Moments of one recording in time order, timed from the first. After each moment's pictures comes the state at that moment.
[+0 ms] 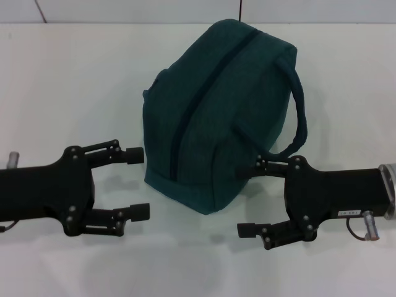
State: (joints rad) left arm -0.29 -1.97 1.02 0.74 1.59 1.87 -1.22; right arm 0.50 2.03 -1.32 -0.54 -1.45 -1.65 1.02
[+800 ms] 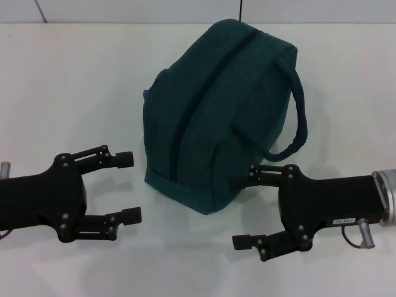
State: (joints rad) left arm -0.29 -1.97 0.95 0.66 1.64 1.89 -1.11; right arm 0.50 2.03 -1.39 -0.54 -1.42 -1.65 1.02
